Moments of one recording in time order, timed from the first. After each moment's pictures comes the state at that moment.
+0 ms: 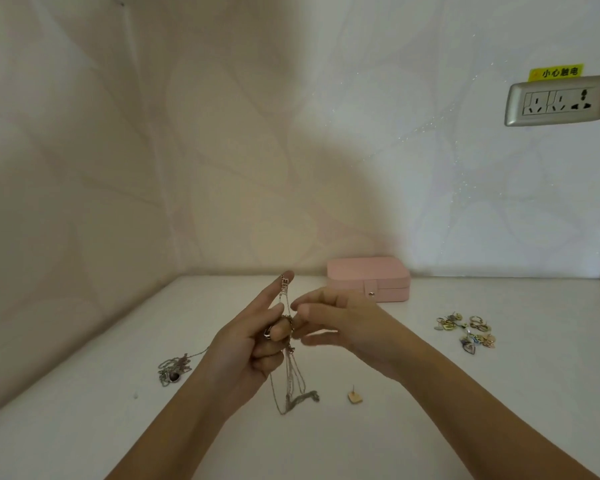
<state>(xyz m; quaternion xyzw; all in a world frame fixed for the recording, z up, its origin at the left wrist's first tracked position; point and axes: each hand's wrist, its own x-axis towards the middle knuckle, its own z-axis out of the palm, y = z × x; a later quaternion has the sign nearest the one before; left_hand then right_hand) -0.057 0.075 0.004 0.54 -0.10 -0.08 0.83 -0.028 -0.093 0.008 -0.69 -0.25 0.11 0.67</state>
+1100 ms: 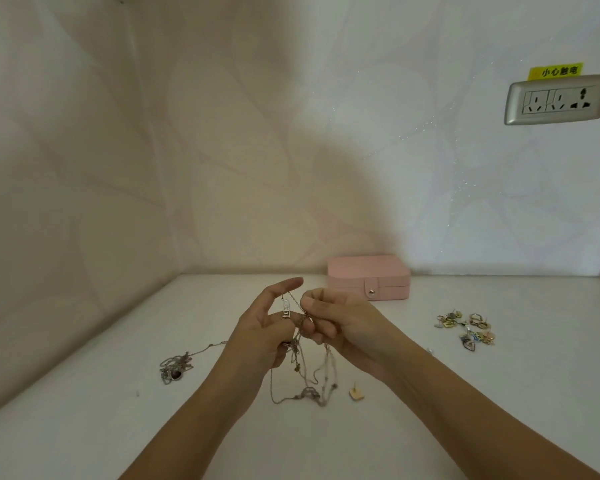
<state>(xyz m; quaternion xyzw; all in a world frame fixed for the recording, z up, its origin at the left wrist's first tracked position) -0.059 0.064 -0.001 0.70 -0.13 0.03 0.71 -0.024 -0.082 0.000 -0.59 -0.21 0.13 0.77</state>
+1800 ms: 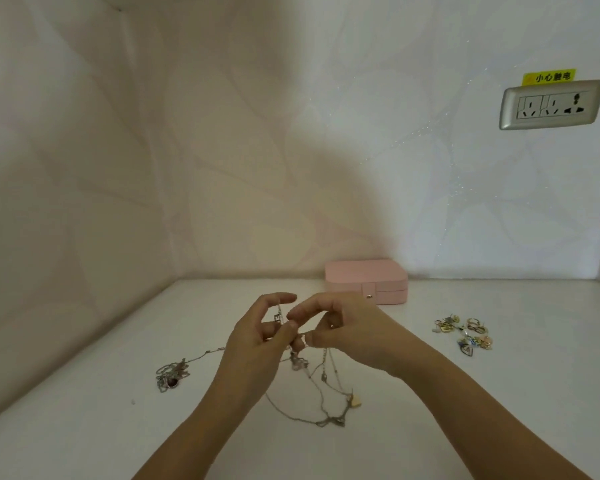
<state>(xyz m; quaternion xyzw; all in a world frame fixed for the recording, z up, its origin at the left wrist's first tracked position) -0.056 0.065 -0.006 0.78 -0.11 0.14 0.61 -0.036 -0.094 0.019 -0.83 -0.26 0.03 0.49</state>
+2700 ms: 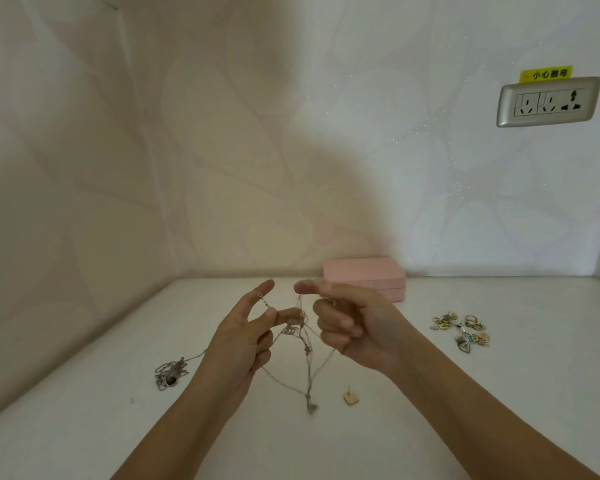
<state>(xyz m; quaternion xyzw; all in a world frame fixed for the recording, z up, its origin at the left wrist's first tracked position) -0.052 0.073 -0.004 0.64 -0.06 0.05 0.76 -0.032 -0.095 0.020 -0.47 -0.21 0.21 0.83</state>
